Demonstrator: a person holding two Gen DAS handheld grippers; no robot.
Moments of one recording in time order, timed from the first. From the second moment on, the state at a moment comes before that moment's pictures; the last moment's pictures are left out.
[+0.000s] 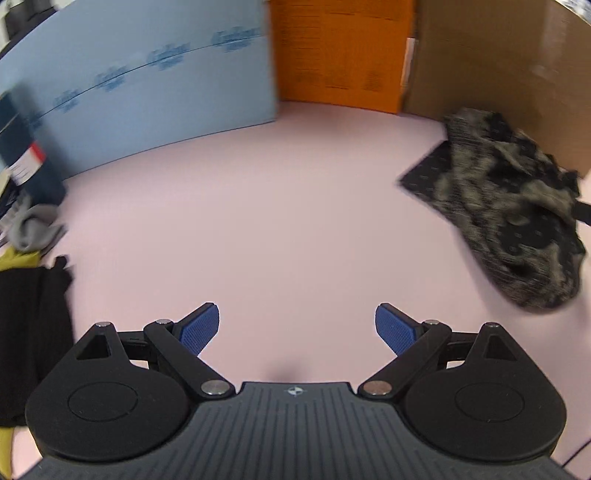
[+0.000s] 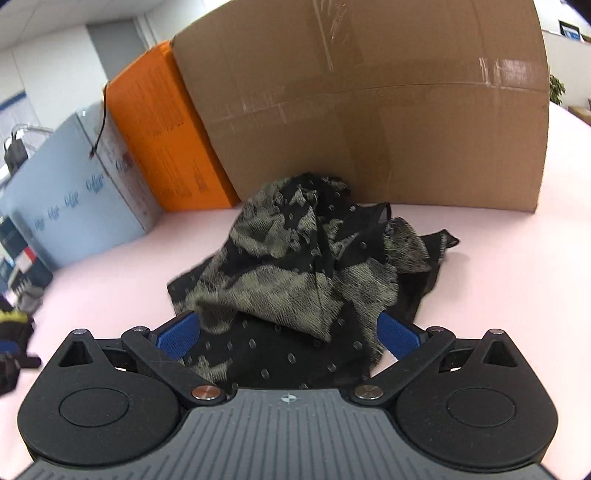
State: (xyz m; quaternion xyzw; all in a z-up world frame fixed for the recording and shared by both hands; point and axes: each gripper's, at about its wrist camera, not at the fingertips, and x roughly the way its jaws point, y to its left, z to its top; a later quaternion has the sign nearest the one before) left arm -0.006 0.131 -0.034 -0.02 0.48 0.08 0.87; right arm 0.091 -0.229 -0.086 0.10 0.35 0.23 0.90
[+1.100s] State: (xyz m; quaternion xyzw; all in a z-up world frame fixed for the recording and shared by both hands) left arm -0.009 0.174 -0.057 -0.06 0.50 0.15 0.85; right arm 0.189 -0.087 0.045 0.21 0.21 0.48 0.83
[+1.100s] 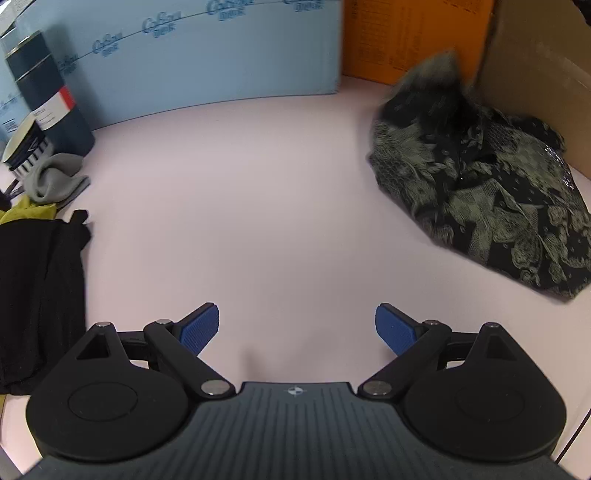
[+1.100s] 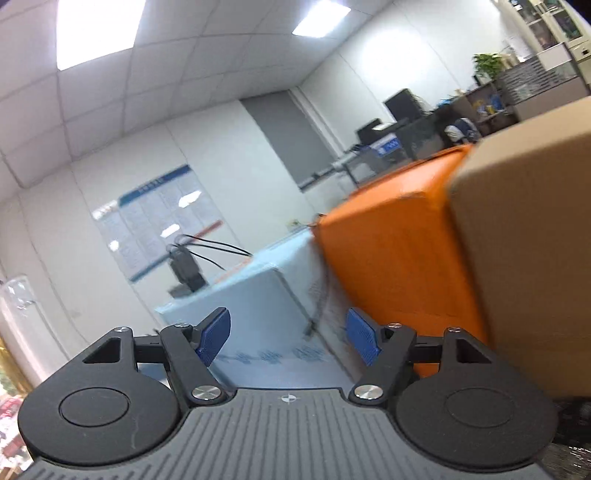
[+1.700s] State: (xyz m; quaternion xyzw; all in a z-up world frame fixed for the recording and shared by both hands) left arm 0.004 0.147 -0.073 0.00 0.52 0.12 0.85; right arm 0.185 -0.228 -0.130 0.06 0.40 0.23 0.89
